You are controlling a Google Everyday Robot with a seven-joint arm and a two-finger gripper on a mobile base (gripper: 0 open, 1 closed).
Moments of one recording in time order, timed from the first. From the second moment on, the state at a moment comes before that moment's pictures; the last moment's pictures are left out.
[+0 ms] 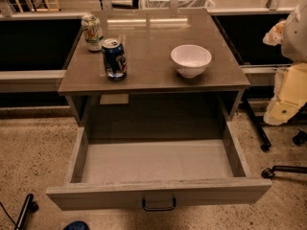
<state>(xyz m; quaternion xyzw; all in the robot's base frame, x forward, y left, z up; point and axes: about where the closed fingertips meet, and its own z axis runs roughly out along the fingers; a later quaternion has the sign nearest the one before) 0.438 -0.216 0.978 -0.60 0.78 -0.04 0.16</state>
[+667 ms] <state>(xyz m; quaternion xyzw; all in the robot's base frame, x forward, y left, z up) 0.468 -0.179 0.968 -0.62 0.76 0.00 0.20</state>
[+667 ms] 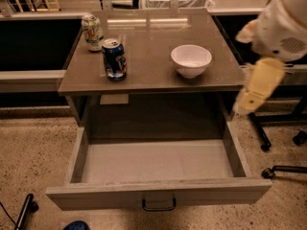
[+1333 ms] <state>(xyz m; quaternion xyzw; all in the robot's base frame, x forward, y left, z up) 0.575 -0.037 0.916 -0.64 0.70 0.13 0.30</state>
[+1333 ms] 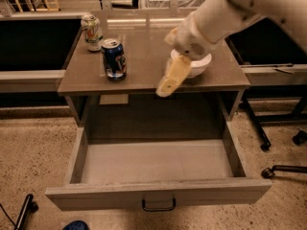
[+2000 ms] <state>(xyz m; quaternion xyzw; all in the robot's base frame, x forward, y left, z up) 0.609 0.004 0.896 -0.63 0.67 0.18 0.35</state>
